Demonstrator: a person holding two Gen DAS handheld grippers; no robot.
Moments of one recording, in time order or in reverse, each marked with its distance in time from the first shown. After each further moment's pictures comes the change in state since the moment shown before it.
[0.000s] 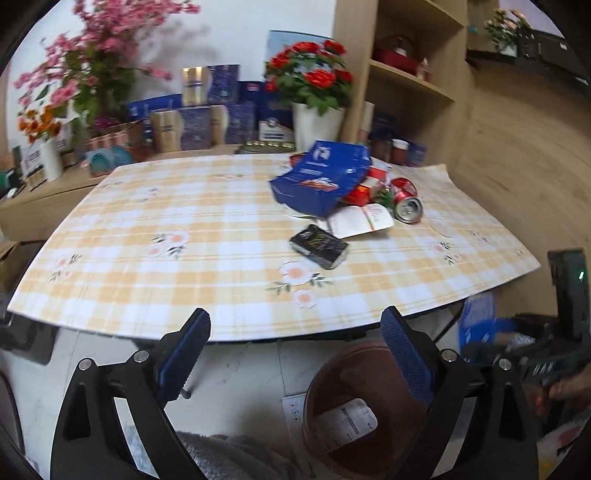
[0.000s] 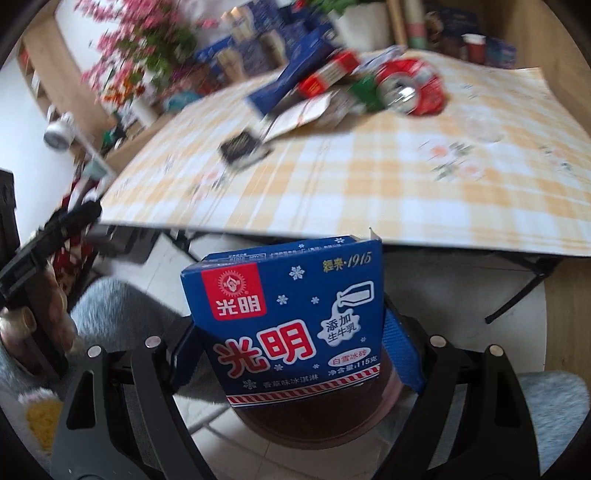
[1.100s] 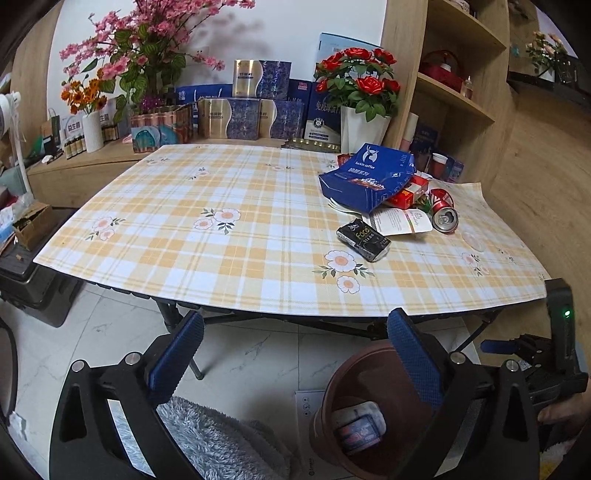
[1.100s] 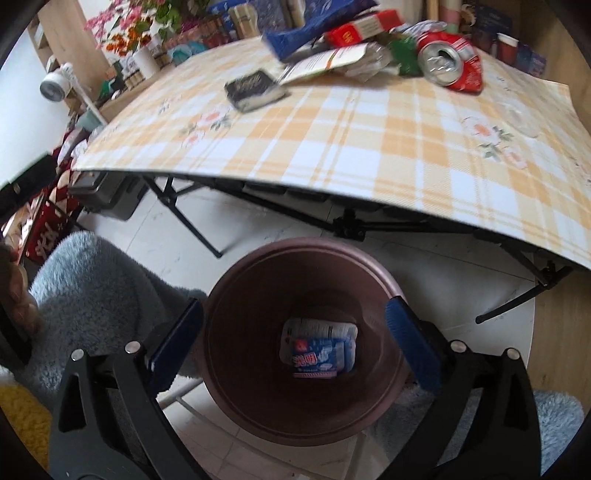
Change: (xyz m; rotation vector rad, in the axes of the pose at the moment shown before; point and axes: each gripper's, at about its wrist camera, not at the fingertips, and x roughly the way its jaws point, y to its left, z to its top) left arm -0.012 0.025 -0.018 -0.120 0.002 0.107; right arm 0.040 0.014 -0.003 -0.093 0.095 -0.065
